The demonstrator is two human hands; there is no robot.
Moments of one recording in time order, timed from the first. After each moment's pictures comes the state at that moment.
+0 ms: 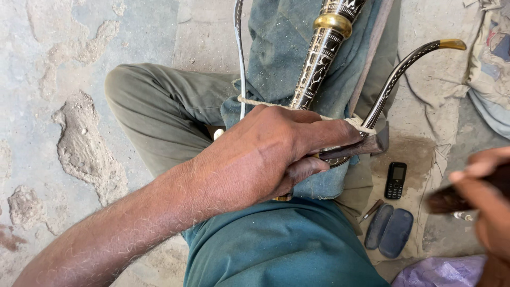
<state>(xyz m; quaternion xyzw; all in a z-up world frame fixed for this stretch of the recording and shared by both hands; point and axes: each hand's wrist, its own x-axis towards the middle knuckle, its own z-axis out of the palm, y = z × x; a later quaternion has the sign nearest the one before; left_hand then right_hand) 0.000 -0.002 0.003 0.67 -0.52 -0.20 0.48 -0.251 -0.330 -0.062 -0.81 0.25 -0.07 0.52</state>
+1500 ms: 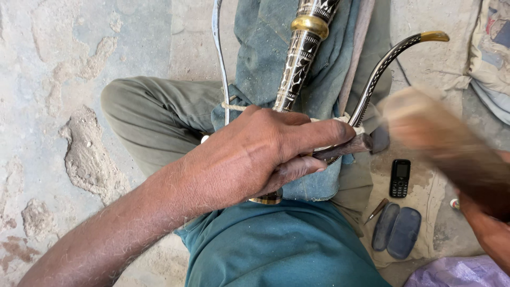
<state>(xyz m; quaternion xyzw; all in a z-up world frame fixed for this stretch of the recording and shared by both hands) 0.000 -0.012 -0.008 0.66 -0.56 -0.21 0.45 -0.294 -0.352 -0.087 -0.91 0.30 -0.02 0.30</state>
